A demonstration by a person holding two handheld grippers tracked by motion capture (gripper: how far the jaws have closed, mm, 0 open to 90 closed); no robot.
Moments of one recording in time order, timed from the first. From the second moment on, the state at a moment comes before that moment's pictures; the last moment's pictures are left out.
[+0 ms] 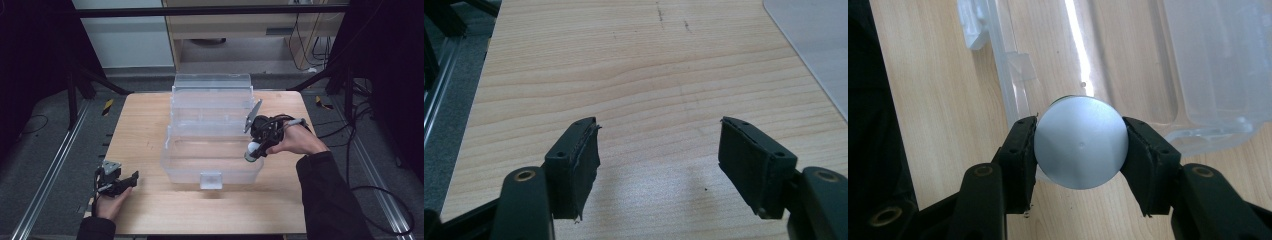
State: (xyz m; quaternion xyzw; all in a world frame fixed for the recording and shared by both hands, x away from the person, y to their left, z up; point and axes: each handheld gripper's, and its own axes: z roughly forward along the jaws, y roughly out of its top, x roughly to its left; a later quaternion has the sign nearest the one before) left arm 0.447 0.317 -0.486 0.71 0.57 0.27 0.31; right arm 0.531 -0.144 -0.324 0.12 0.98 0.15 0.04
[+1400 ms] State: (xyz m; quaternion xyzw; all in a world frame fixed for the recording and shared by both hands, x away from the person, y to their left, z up) left arm 0.447 0.317 -0.486 0.71 0.57 0.28 0.31; right arm 0.537 -0.141 -0.382 0.13 0.98 0.12 0.02
